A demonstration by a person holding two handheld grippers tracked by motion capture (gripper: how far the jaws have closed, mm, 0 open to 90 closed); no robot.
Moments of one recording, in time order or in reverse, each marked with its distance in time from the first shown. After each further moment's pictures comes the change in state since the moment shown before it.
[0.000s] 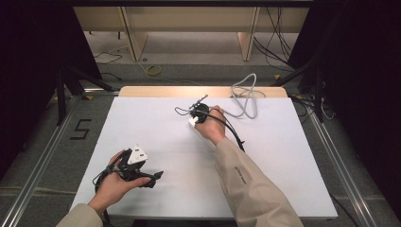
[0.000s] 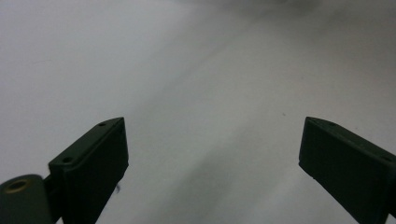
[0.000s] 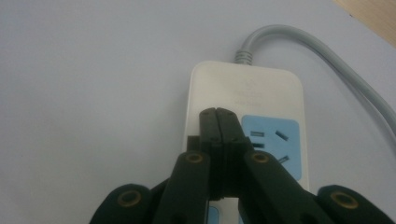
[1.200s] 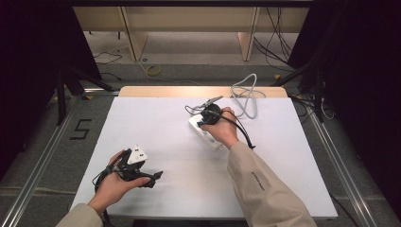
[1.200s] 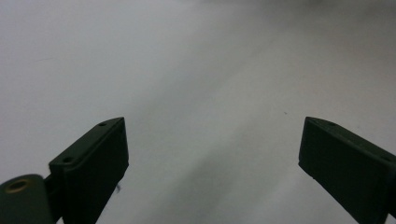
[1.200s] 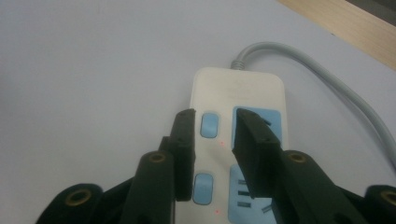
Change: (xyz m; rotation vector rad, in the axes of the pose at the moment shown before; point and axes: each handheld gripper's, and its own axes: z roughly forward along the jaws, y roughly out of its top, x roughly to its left) left arm 0.001 -0.001 0.000 0.002 0.001 0.001; right arm -0.015 -0.025 -0.032 -0.144 0.090 0.039
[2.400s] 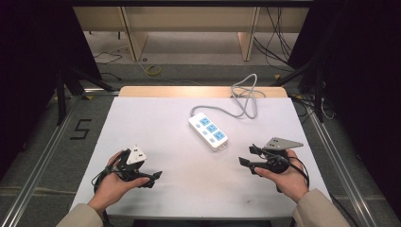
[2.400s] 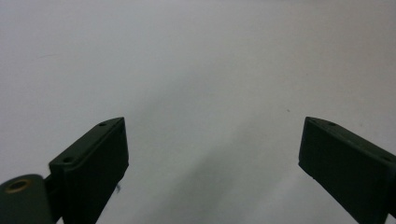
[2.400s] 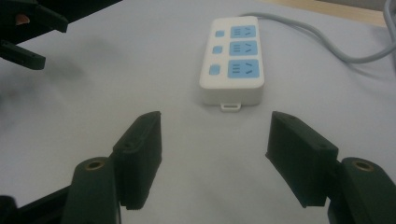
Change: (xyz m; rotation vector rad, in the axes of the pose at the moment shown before) left arm 0.001 -0.001 -0.001 0.006 0.008 -0.004; right arm -0.009 -0.172 -0.148 -0.282 0.121 0.098
